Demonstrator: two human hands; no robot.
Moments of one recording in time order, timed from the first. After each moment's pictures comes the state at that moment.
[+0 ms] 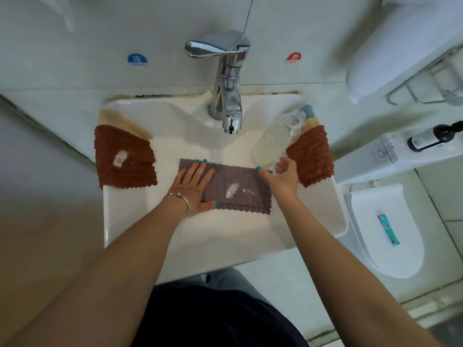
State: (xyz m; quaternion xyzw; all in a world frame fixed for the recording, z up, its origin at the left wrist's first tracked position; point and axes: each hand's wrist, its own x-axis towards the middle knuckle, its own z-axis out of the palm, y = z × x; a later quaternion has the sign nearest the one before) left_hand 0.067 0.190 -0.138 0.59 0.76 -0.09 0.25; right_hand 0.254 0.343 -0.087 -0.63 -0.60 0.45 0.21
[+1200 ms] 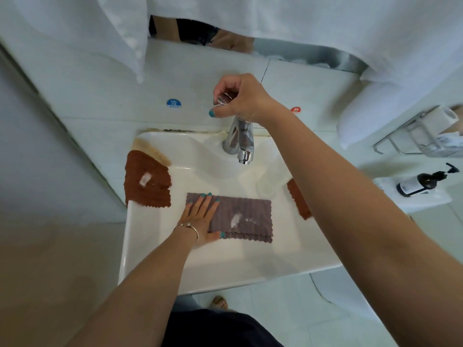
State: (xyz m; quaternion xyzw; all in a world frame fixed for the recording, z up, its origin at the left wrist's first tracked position) left_hand 0.083 0.171 -0.134 0.55 0.78 -0.05 0.27; right_hand 0.073 0.363 0.128 -0.22 -0.90 0.37 0.09
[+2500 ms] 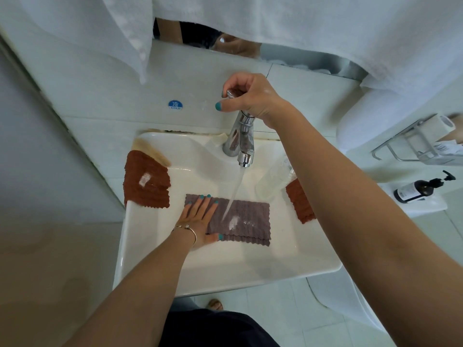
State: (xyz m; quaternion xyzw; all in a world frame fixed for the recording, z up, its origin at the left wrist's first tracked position) left_hand 0.083 0.170 -0.137 0.56 0.79 -0.05 0.27; right_hand 0.082 0.369 0.143 -0.21 -0.83 0.50 0.11
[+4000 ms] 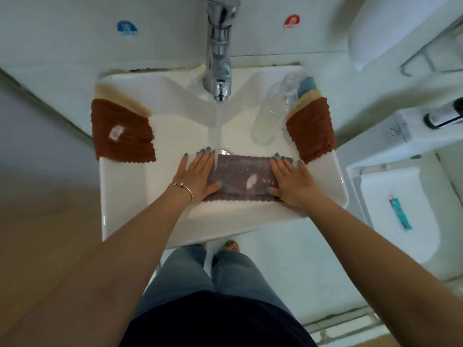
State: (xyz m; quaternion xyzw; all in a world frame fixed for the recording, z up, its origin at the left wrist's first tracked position) left_hand 0.103 0.180 -0.121 0.56 0.78 -0.09 0.27; right_hand 0.321 0.343 -0.097 -0.30 -0.90 0.02 -0.32
